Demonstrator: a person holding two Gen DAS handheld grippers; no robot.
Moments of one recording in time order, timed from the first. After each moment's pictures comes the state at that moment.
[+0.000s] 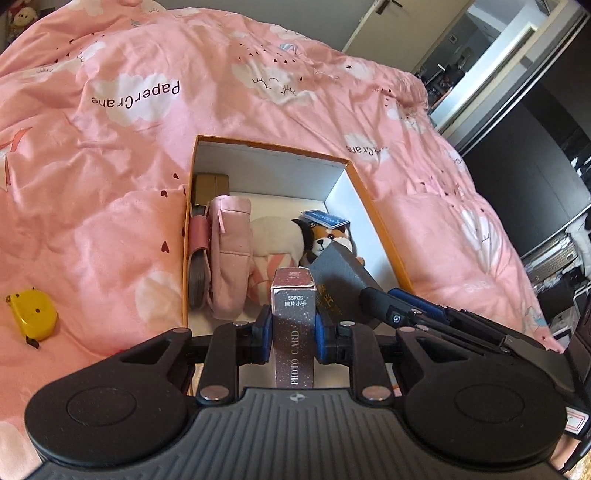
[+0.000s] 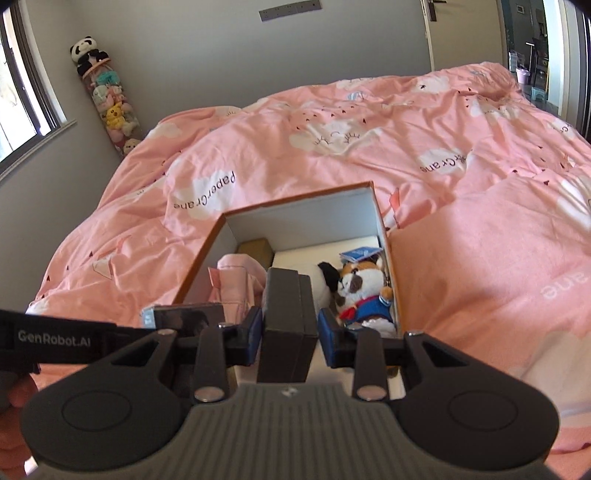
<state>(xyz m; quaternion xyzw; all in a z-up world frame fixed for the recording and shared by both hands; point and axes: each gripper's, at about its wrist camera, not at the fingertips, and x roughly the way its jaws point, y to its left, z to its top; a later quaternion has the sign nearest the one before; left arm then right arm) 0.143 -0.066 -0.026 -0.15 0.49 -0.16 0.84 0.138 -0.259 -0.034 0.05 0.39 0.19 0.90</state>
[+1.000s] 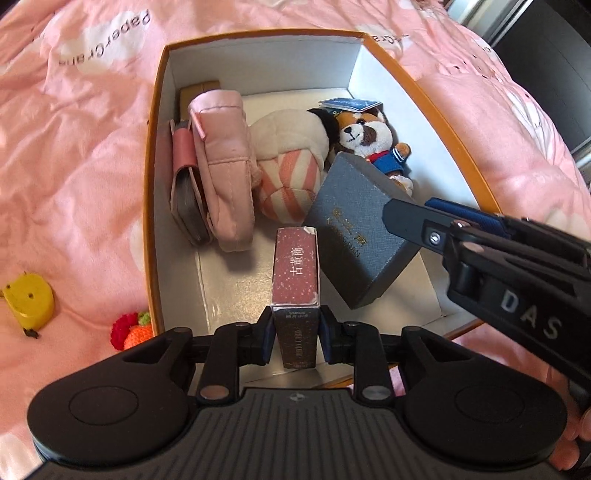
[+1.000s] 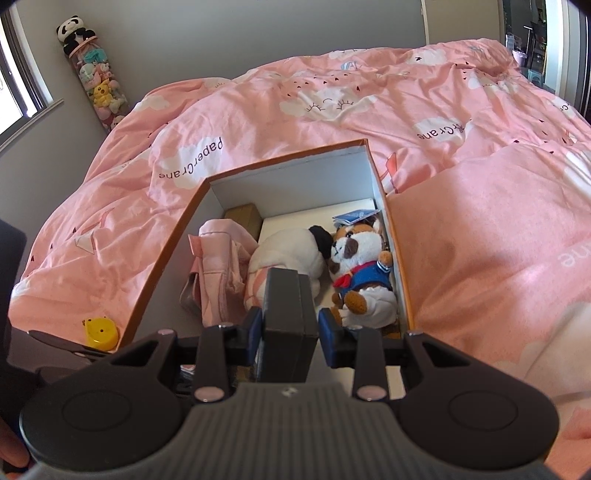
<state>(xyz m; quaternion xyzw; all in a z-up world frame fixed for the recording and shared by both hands) 0.147 -0.110 -0.085 -0.01 0.59 -0.14 0.79 0.146 -0.254 -0.059 0.04 0.42 0.17 0.89</state>
